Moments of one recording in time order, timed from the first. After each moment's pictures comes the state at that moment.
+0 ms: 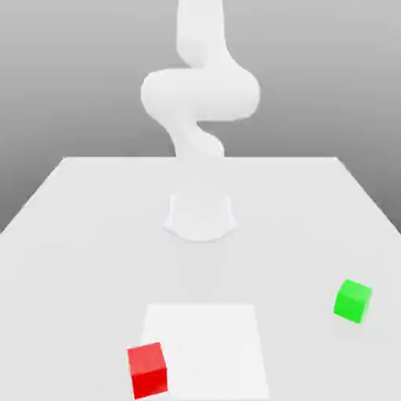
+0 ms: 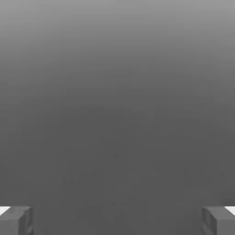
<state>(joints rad) 0.02 -0.71 -0.03 -2.32 0.02 2.33 0.75</state>
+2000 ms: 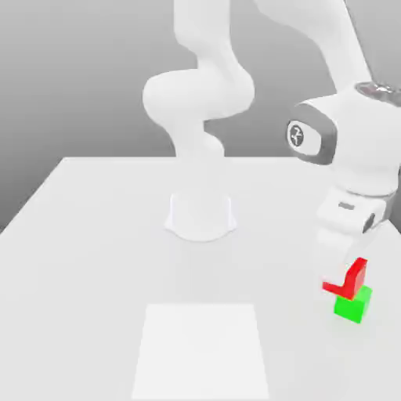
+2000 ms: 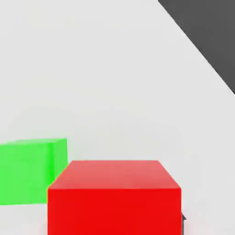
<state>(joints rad) 0.59 -0.01 0.13 -2.66 0.01 2.64 0.49</state>
